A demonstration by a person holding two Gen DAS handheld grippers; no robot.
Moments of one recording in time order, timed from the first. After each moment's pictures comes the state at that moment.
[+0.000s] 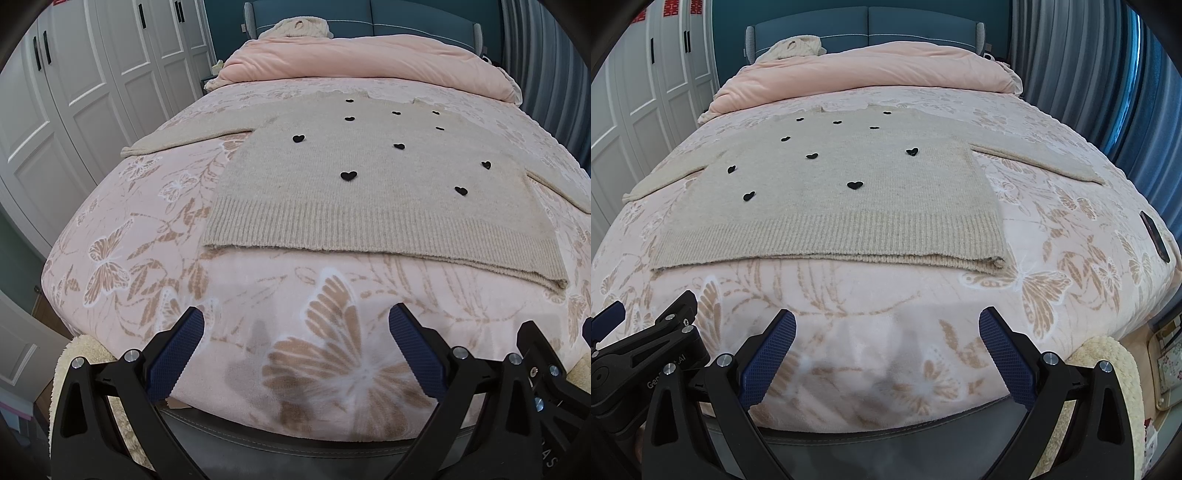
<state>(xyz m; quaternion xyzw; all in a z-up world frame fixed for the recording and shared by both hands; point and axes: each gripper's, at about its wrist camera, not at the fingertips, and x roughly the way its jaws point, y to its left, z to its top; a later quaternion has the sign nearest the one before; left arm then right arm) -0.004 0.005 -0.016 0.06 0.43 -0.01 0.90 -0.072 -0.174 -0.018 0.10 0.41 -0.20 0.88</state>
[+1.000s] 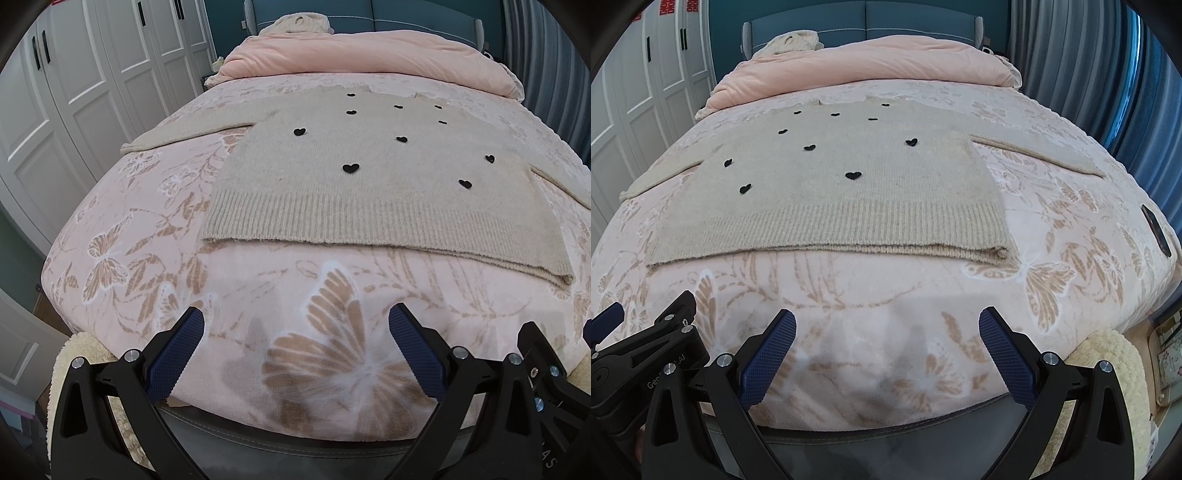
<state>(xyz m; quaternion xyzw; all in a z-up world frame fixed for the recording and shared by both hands) -0.007 0.008 -0.029 0.07 0.44 -0.01 0.90 -0.076 -0.175 -0.027 0.10 0.42 -0.20 0.88</state>
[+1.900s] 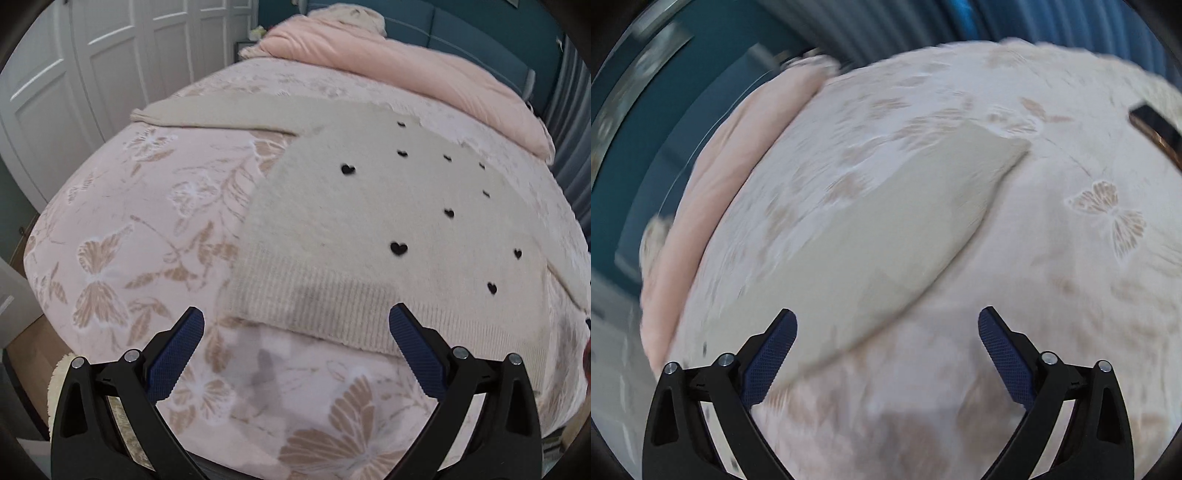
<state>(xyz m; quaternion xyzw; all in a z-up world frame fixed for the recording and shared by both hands) 0.090 0.052 0.005 -0.05 0.48 0.01 0.87 -0.019 -0.697 -0.058 0.47 0.28 -0.35 0.76</state>
